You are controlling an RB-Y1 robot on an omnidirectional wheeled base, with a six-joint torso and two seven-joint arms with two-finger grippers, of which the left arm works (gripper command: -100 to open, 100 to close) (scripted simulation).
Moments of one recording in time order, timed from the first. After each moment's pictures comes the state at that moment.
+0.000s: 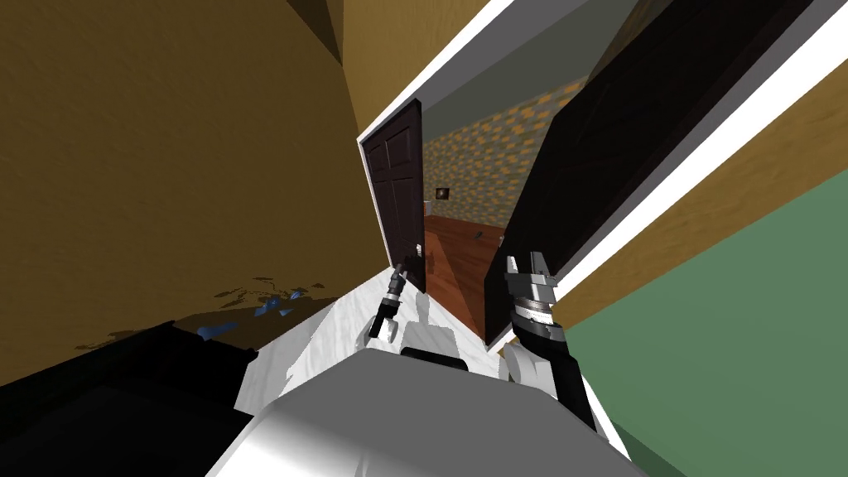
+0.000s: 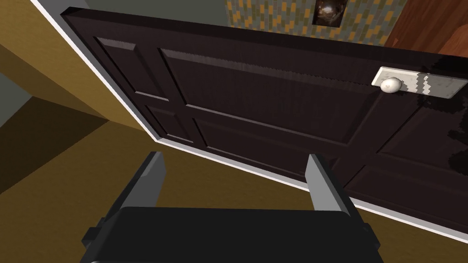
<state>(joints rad) 0.17 0.11 -0.14 -1.48 0.09 -0.63 0.06</state>
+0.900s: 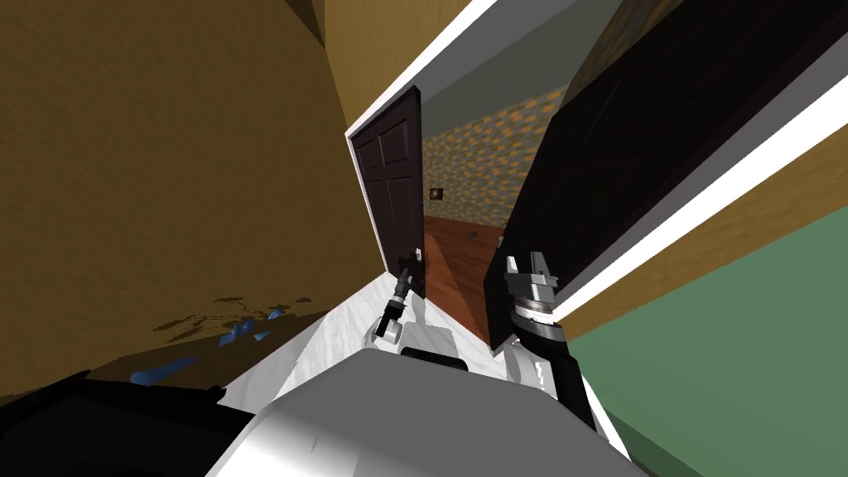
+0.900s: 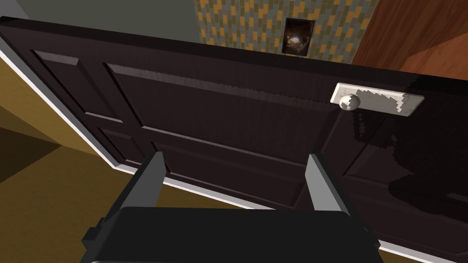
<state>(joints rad) 0.09 0.11 -0.19 -1.28 0.11 -0.67 0.05</state>
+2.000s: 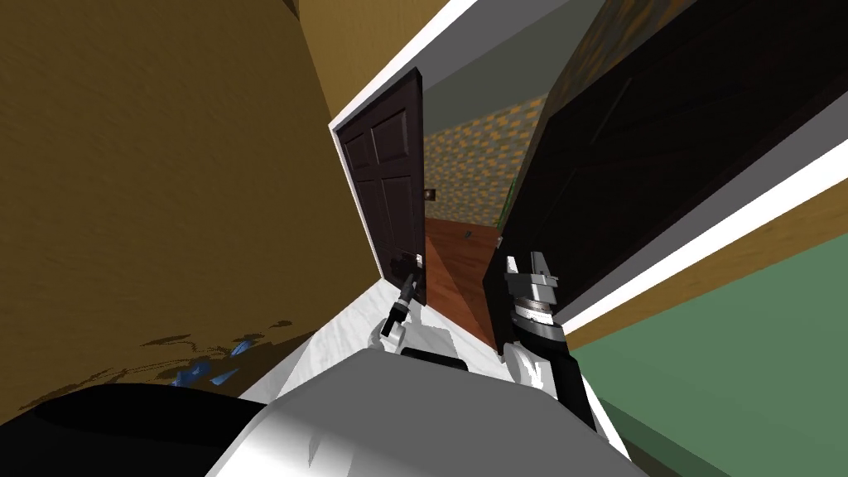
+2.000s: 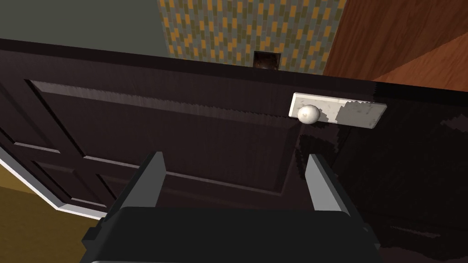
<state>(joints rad) -0.02 0.11 -0.25 -1.03 0.14 -0.73 0.05</state>
